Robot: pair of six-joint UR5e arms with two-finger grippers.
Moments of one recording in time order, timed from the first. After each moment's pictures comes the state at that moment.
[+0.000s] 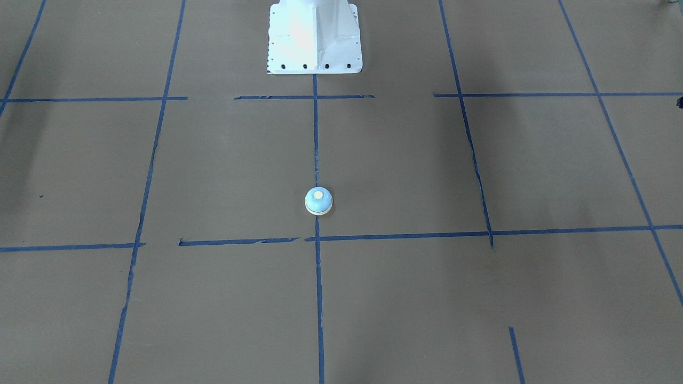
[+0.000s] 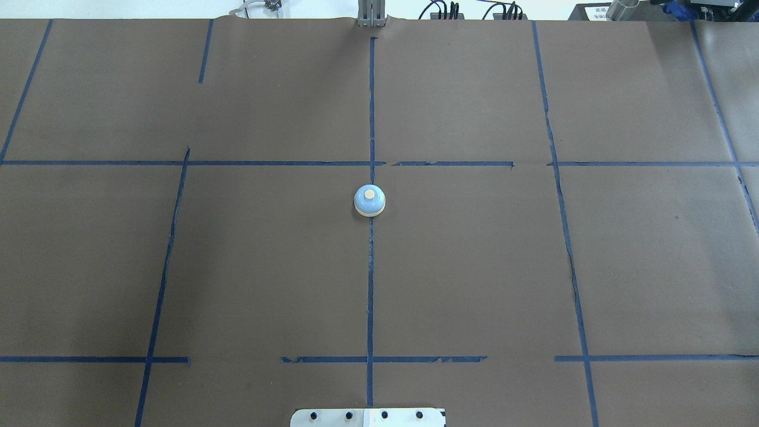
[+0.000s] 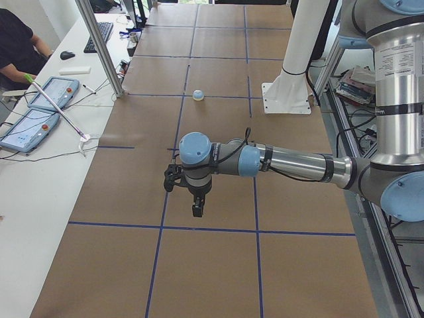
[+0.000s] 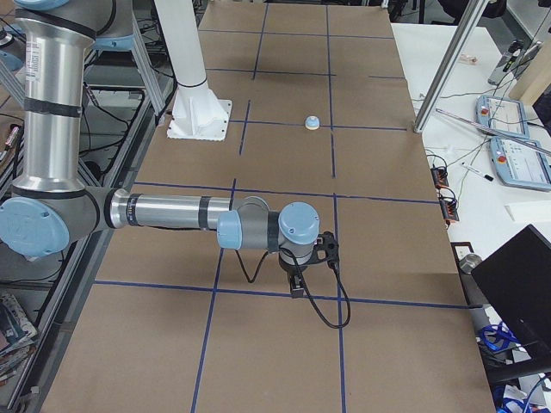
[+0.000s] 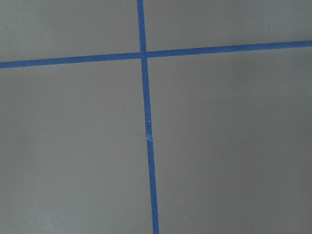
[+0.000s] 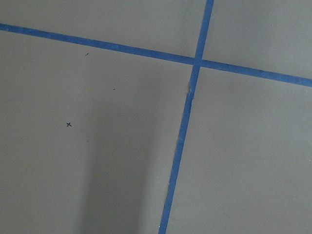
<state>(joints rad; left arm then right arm) -1.51 -1.42 -1.87 -1.48 -2.36 -0.01 1.54 -1.70 1.70 -1.55 2.40 -0.16</state>
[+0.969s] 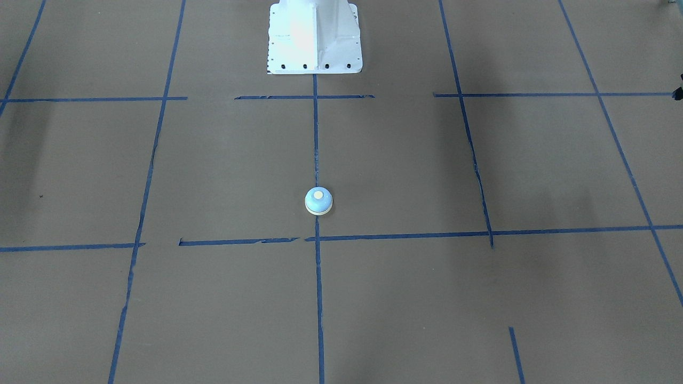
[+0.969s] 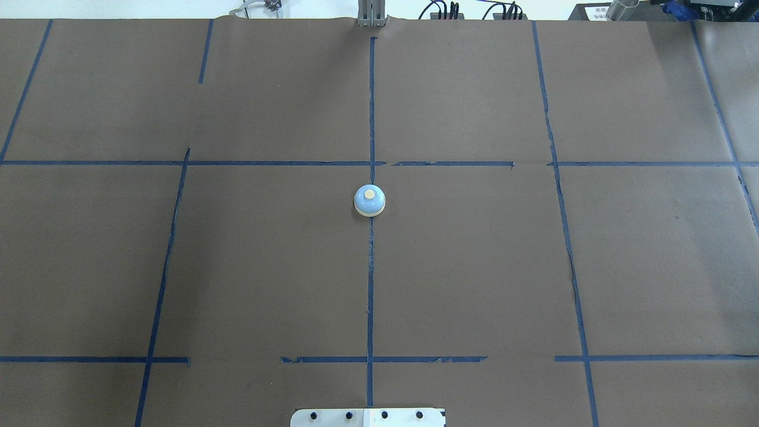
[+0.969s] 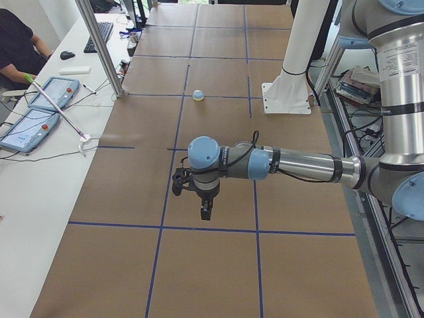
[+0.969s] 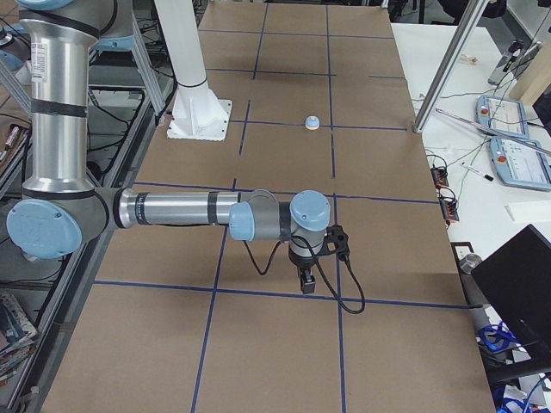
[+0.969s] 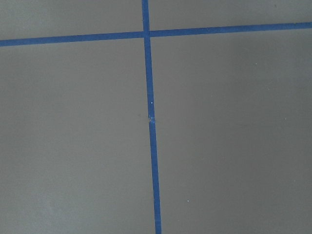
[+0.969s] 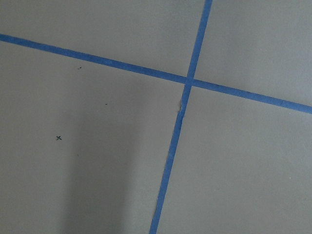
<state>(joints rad) -1.51 -1.37 -1.88 -1.50 -2.37 0.00 1.52 -1.66 1.71 -1.56 2.33 -0.15</state>
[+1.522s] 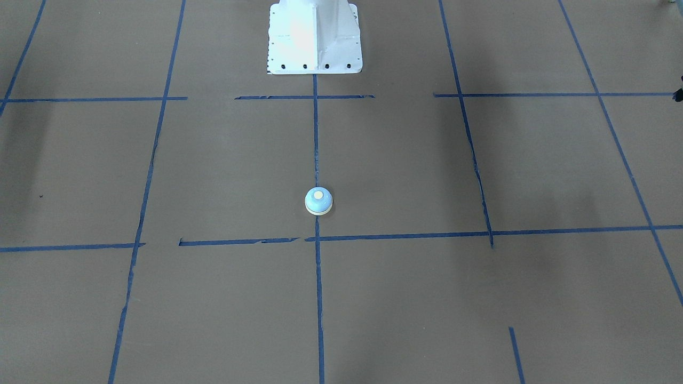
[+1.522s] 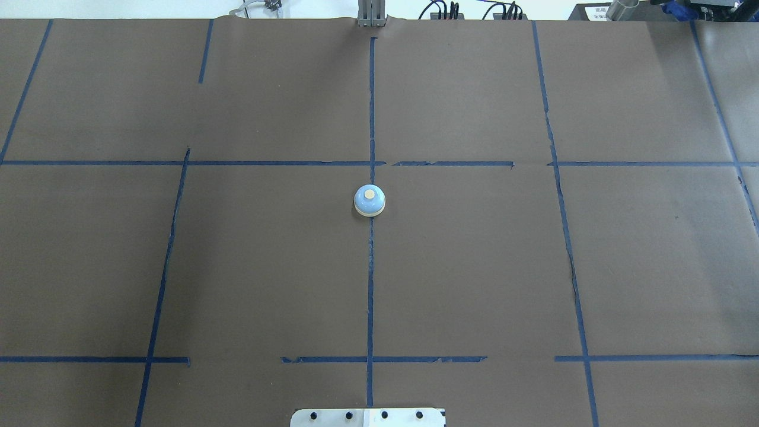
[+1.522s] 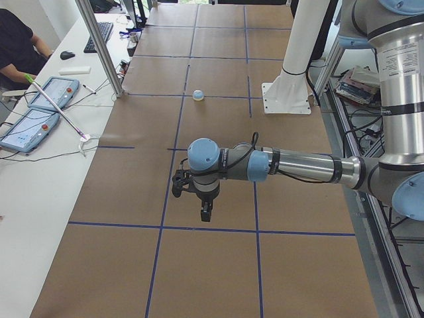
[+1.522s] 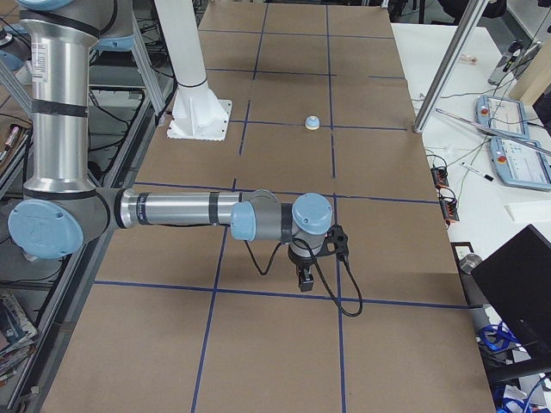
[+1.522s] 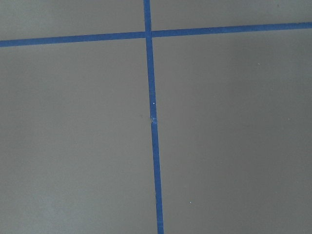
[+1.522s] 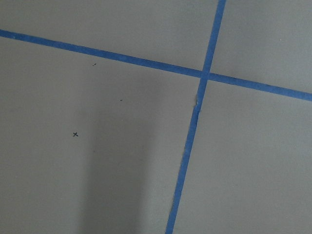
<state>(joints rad) -1.51 -1.37 -1.87 -1.50 -2.36 -0.01 1.52 -1.66 1.70 -1.59 2.39 -0.16</state>
